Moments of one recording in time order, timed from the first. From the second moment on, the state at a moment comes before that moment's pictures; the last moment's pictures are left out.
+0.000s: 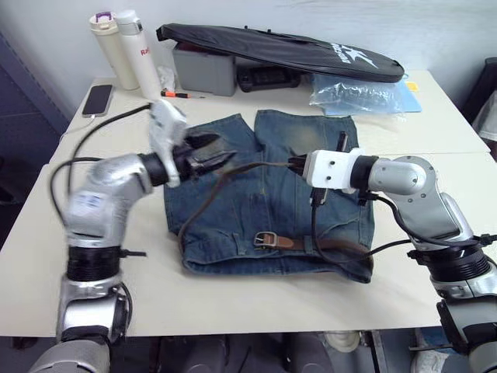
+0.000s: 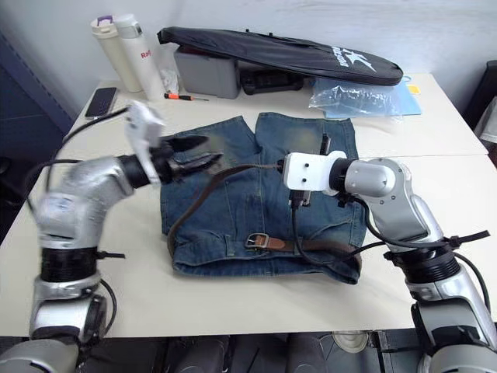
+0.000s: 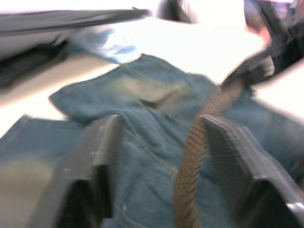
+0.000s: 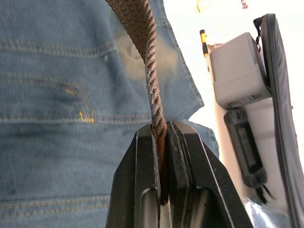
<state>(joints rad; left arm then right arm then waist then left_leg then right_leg) -0.69 0.56 0.30 -0.16 -0.65 1.12 -0.69 -0.69 -0.72 0.24 -0.09 -0.15 0.03 0.88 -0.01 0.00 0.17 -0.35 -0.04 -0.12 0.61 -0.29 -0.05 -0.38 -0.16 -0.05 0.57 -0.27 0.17</state>
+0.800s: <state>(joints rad) -0.32 -0.01 0.27 -0.43 -1.96 0.72 1.02 -0.61 -0.61 0.28 -0.07 -0.21 -0.09 0.84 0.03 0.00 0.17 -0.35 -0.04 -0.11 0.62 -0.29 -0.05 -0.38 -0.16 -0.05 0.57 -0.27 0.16</state>
